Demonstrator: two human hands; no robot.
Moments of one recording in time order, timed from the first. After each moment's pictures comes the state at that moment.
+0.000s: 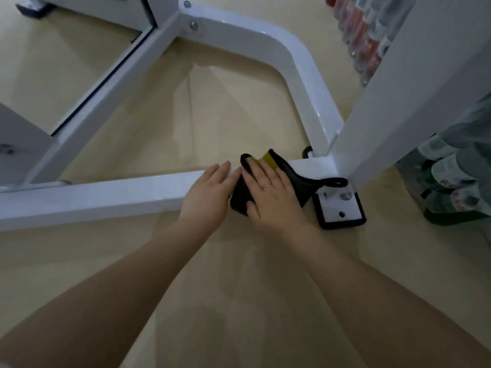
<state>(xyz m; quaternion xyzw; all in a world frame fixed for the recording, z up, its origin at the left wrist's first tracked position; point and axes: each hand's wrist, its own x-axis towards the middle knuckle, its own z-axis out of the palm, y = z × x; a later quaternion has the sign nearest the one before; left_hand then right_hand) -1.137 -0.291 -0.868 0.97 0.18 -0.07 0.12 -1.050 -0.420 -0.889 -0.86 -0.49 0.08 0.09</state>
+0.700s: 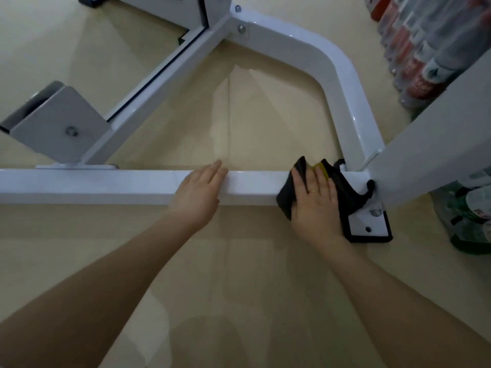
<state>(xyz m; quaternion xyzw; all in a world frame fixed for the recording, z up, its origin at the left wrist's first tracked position) -1.192 -0.235 -0.854 0.96 0.23 -0.08 0.09 -1.053 -0.419 -0.895 -0.91 -0.40 0.04 0.06</state>
